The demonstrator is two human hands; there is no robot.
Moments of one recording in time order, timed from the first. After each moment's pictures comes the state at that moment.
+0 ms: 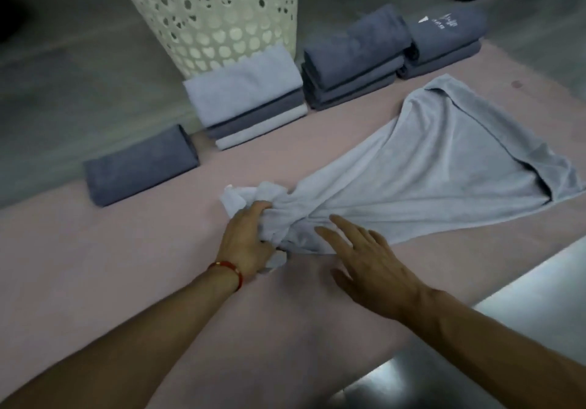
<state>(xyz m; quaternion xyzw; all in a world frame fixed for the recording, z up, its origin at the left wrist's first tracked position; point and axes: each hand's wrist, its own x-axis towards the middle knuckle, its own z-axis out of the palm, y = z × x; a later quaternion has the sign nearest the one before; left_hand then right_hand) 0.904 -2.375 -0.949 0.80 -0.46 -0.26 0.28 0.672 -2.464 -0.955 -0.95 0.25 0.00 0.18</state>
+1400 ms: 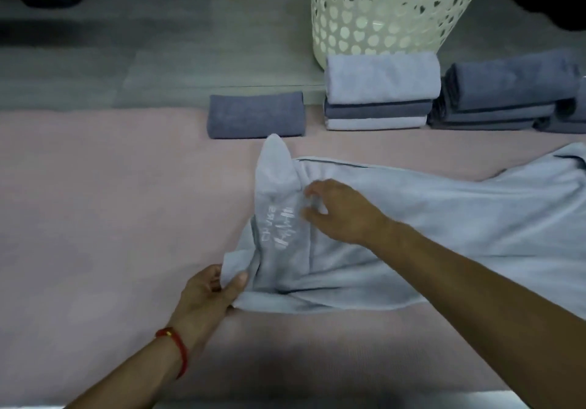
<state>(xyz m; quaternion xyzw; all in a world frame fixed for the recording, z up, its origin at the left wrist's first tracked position) 0.906 -2.155 -0.967 0.78 0.00 -0.34 0.52 0.873 -2.441 -0.937 -0.95 0.16 0.08 0.27</state>
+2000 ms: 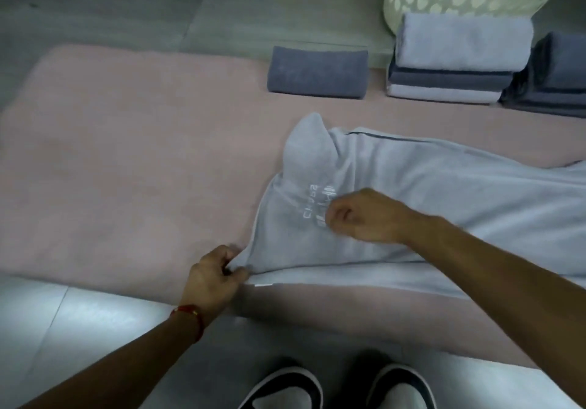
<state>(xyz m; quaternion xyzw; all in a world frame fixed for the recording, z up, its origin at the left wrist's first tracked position) 0.874 -2.066 -0.969 0.91 -0.04 -0.25 0.32 0.846 -2.383 -0.932 -0.92 -0.01 0.23 0.31</state>
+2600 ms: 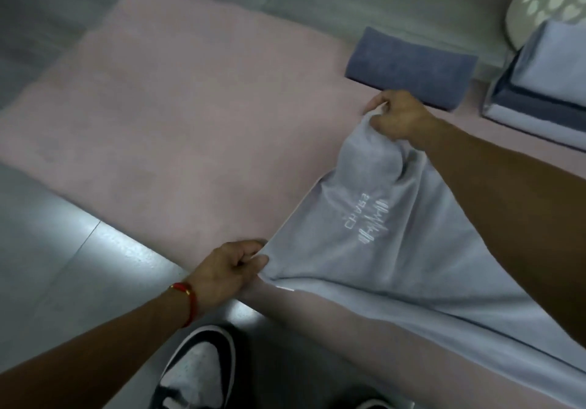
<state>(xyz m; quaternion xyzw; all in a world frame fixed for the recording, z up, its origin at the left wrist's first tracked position) 0.875 -2.051 -0.969 0.81 -0.01 -0.36 0.47 1.062 -2.404 -0.961 -0.92 0.15 0.12 0.33</state>
